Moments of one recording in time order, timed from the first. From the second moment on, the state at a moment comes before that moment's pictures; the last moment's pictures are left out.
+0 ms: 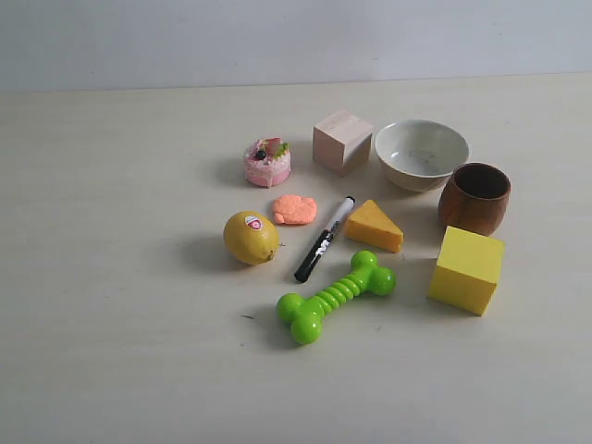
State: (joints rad) left arm 0.02 0.01 0.00 -0.06 0.34 -0.02; right arm -0.15 0.01 -0.01 0.03 0.34 -0.03
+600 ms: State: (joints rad) left arm 0.02 0.01 0.00 -0.06 -0.08 -0.02; right arm -0.15 0.01 -0.01 0.03 0.34 -0.03
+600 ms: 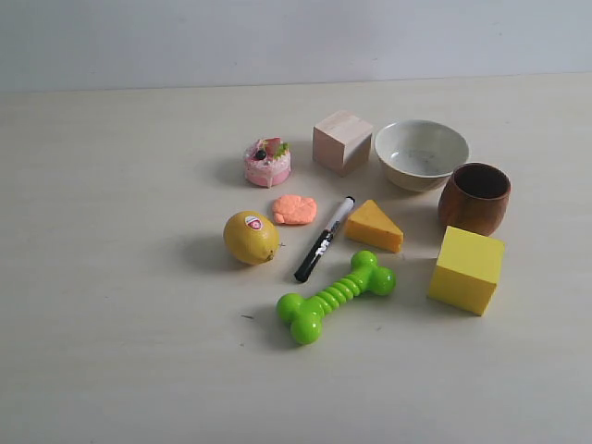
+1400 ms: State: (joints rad) left arm 0.02 0.38 -0.54 -0.06 0.16 -0.03; right arm -0.15 0.01 -0.01 0.03 0.34 -0.03
